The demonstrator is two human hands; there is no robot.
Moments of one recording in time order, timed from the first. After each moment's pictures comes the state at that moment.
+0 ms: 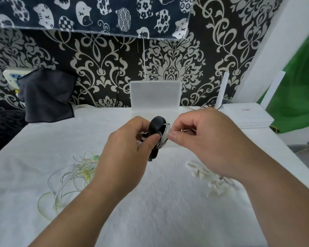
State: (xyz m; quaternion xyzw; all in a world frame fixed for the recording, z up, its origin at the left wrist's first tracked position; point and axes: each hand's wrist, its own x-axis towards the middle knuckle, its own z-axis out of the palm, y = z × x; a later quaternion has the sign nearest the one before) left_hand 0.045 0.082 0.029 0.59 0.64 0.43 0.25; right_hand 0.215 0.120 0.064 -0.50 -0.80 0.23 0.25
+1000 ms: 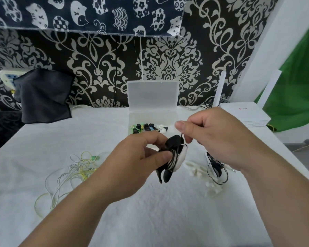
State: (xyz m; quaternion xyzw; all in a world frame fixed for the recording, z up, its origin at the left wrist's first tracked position) left_hand 0.040 0.082 0.023 0.62 0.52 0.35 0.47; right_hand 0.233 0.132 0.065 -0.51 -0.76 0.33 0.25
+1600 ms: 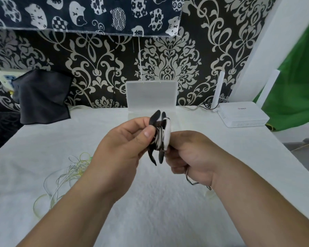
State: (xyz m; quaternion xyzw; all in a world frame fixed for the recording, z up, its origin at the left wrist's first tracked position) left_hand 0.042 0.089 0.016 0.45 0.38 0.59 0.56; right_hand 0.198 0.129 0.025 -0.46 -0.50 0.68 0.27
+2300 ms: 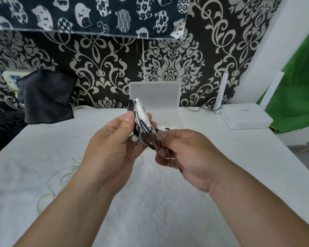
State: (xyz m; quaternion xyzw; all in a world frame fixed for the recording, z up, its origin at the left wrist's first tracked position) left_hand 0.036 0.092 0.030 0.28 0.40 0.66 0.58; right_hand 0.183 0.119 0.026 -0.46 -0.51 0.65 0.33
